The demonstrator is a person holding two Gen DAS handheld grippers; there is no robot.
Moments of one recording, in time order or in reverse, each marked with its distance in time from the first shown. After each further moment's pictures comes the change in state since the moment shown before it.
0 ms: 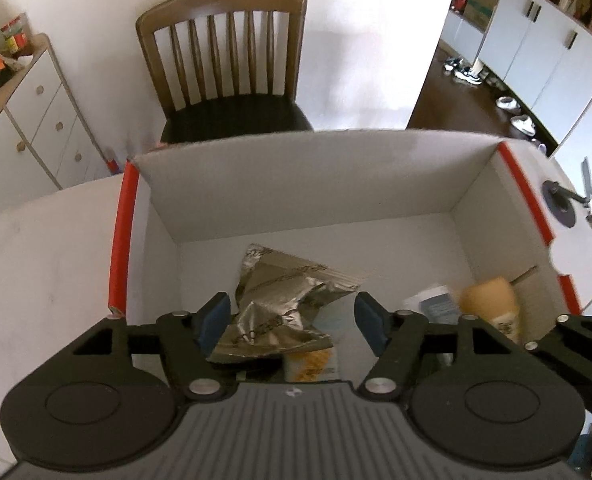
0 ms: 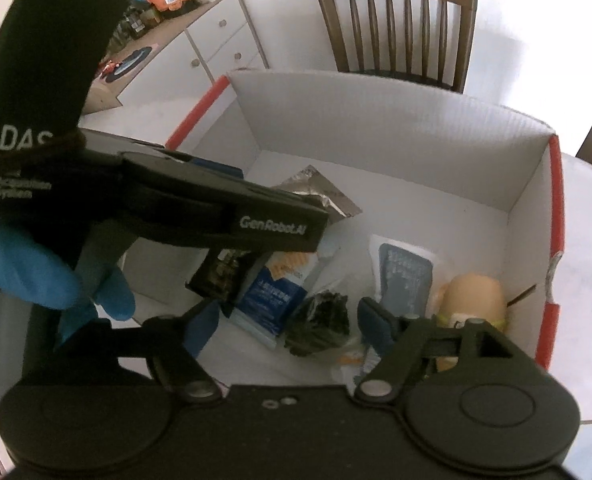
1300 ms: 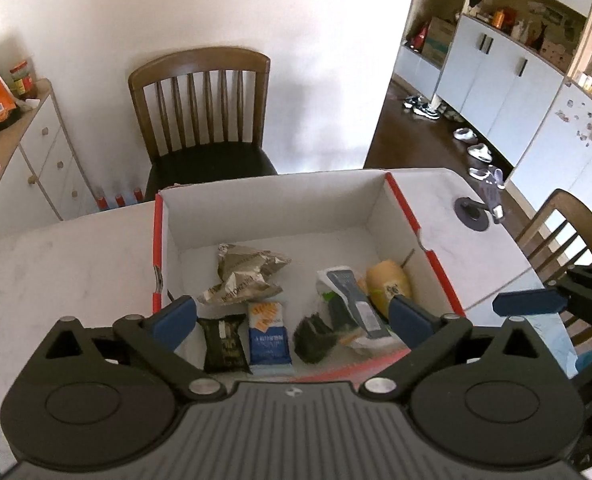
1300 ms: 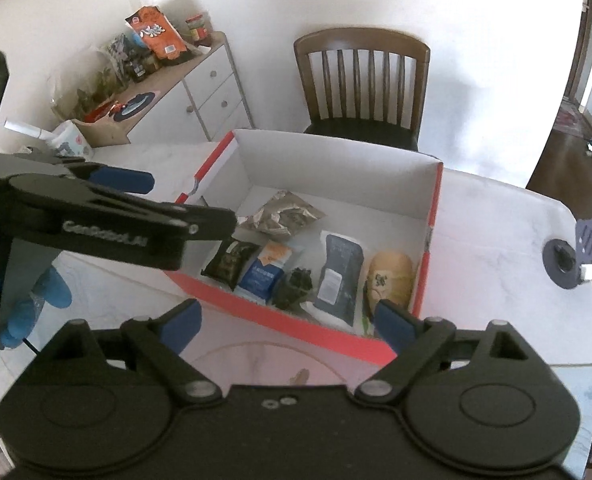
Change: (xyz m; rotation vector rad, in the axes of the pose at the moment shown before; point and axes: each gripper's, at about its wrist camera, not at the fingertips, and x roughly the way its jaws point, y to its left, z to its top) left arm -0.141 -0.024 -0.044 0.021 -0.132 -0.082; right arm -0.121 0.010 -0.050 0.019 -0.133 -0.113
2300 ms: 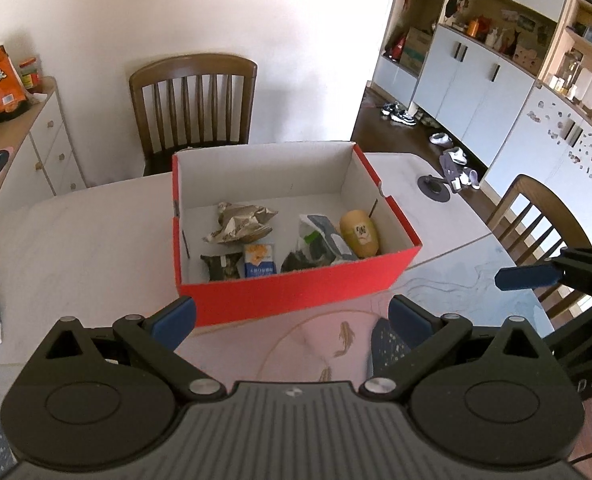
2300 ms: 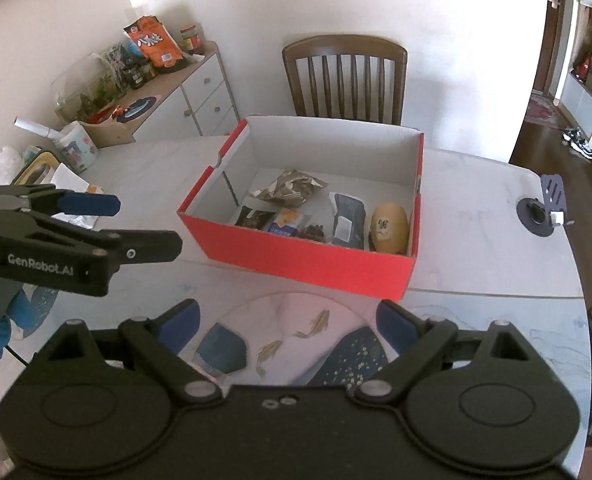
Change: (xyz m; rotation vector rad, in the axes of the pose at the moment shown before) left arm -0.082 0.011 -0.082 0.003 -0.043 -0.063; right arm -0.053 0.043 -0.063 0.062 -0.033 -0.072
